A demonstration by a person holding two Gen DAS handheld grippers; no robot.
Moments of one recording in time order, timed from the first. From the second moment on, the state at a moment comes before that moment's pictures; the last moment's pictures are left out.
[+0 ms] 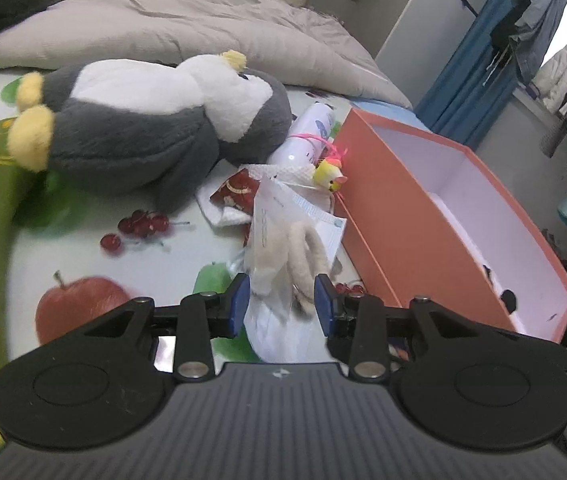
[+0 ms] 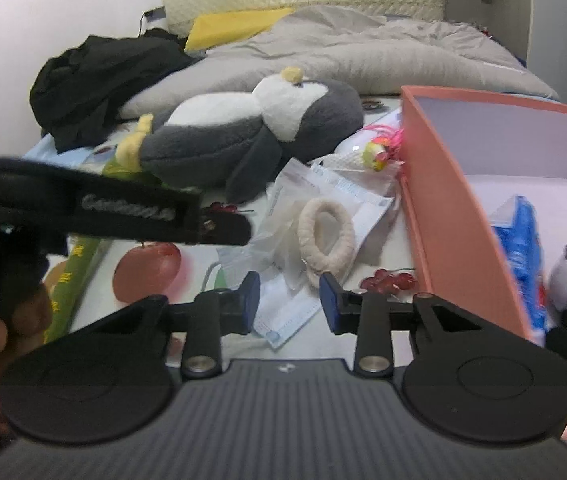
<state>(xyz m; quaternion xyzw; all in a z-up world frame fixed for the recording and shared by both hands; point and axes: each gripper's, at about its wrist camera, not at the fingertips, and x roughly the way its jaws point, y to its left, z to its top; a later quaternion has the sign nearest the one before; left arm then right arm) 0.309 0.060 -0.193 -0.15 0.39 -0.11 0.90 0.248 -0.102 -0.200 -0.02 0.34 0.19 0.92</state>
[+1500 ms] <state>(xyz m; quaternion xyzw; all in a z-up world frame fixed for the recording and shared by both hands) 0.251 0.055 -0.179 -0.13 0.39 -0.07 0.91 0.212 -0.110 -0.201 -0.10 0.33 0.19 0.92</state>
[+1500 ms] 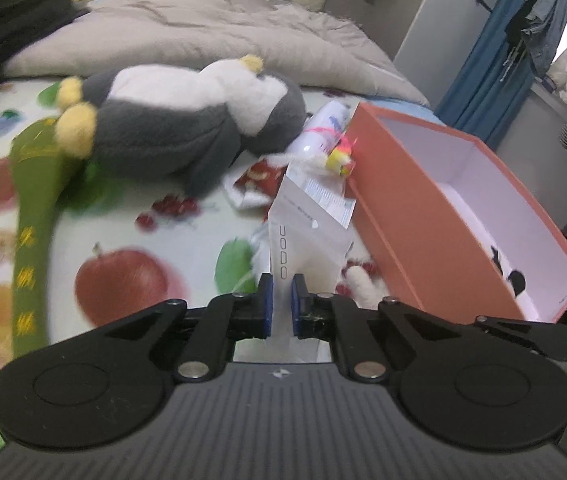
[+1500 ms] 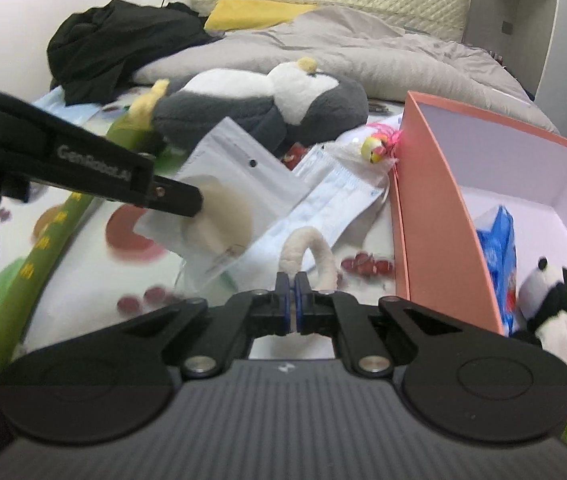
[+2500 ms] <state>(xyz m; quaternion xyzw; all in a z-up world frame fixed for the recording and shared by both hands) 0.196 0.060 -0.213 -0.14 0.43 0.02 0.89 0.206 -0.117 -0.247 -0.02 0.39 0.19 0.90</state>
